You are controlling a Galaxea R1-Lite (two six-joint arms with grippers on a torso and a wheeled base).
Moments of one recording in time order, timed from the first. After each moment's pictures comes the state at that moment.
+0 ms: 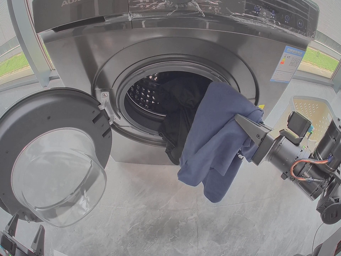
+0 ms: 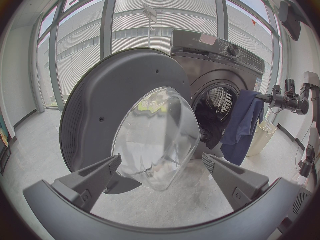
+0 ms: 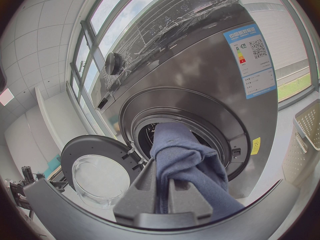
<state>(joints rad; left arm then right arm) -0.01 0.02 -0.02 0.01 0.02 -0.06 0.73 1.55 -0.47 -1.27 -0.12 0.21</state>
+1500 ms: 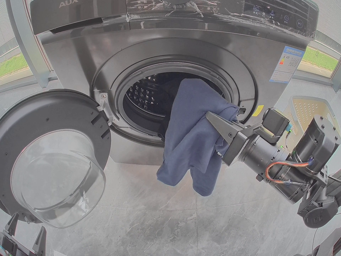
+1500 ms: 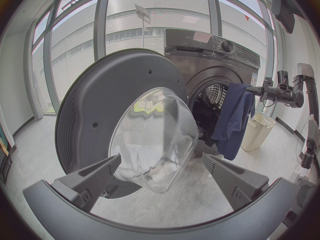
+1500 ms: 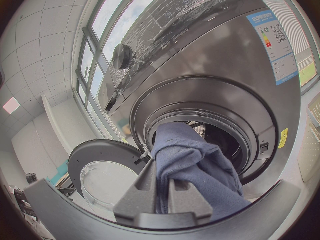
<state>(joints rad) -0.01 0.02 -0.02 0.00 0.00 0.00 0.83 1.68 -0.59 -1.33 -0.14 0.25</state>
